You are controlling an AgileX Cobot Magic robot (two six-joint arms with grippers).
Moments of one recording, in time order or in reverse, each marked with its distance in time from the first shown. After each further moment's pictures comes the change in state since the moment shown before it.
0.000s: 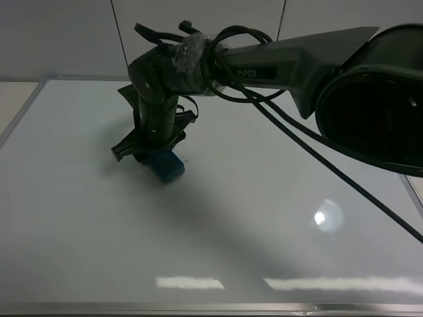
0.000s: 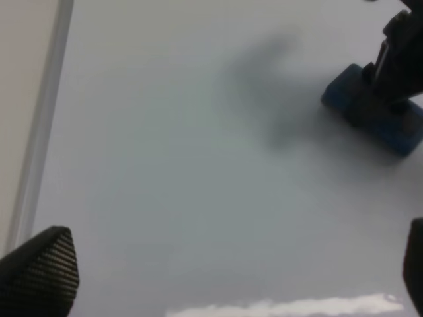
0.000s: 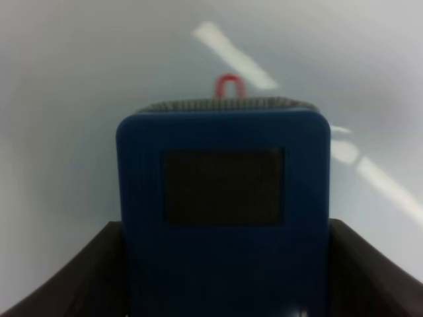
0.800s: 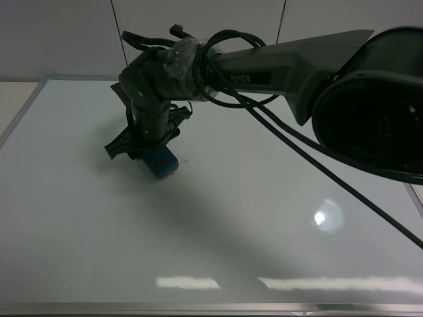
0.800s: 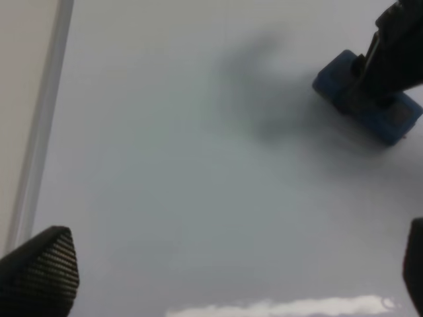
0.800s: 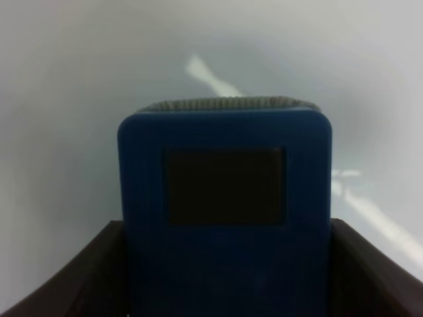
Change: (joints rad) left arm 0.000 0.000 0.000 0.000 0.000 0.000; right arm 0.025 0.003 0.001 -0.139 -0.059 0.136
